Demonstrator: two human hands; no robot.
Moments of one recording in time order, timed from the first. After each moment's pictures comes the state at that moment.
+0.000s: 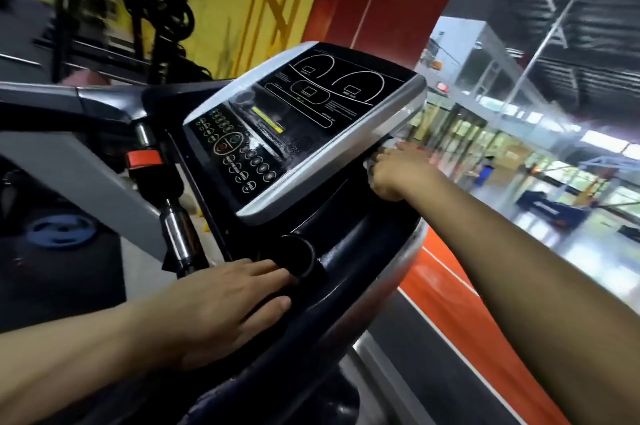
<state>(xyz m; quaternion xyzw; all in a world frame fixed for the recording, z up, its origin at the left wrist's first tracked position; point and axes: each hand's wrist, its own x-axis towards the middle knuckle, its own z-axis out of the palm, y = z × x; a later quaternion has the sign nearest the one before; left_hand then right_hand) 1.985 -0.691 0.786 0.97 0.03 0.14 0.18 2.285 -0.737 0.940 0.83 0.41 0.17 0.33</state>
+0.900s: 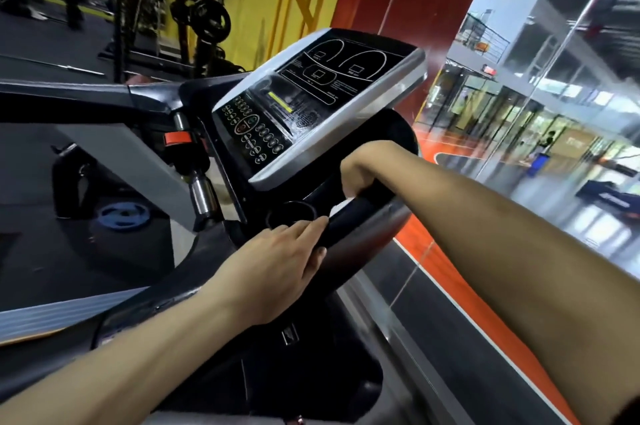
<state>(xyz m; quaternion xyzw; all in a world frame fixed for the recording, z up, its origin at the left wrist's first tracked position) 2.006 -0.789 0.792 0.95 0.16 0.24 0.09 2.232 -0.739 0.914 0.81 0.43 -0.12 0.38</state>
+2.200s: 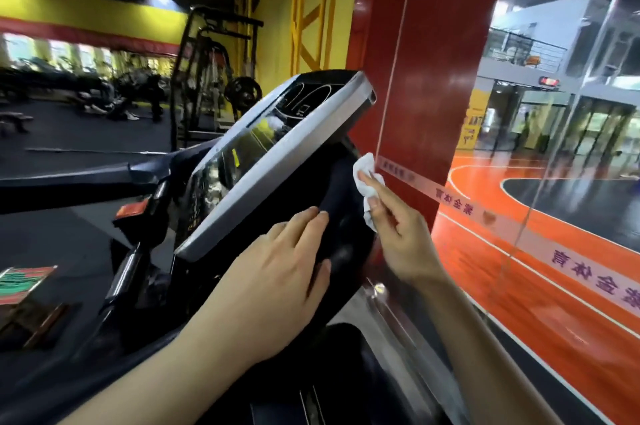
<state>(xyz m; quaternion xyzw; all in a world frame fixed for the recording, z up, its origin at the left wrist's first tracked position) 2.176 -0.814 0.851 0.92 0.24 0.31 -0.04 2.406 -0.845 0.852 0.56 0.62 0.03 -0.55</state>
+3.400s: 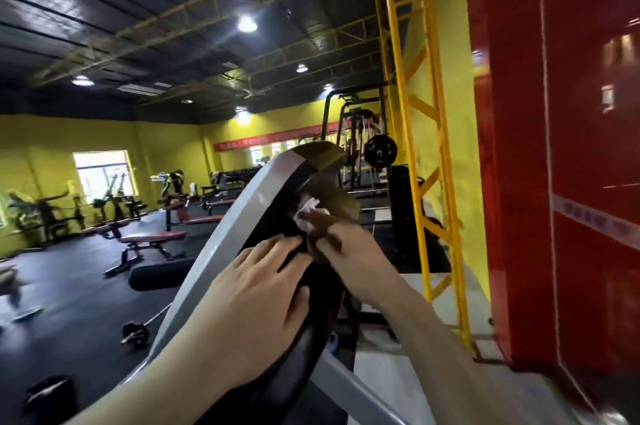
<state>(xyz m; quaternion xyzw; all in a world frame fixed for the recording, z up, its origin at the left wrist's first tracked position) 2.374 -0.757 0.932 0.81 0.49 0.15 -0.28 2.554 -0.664 0.910 0.38 0.77 -0.11 -0.51</state>
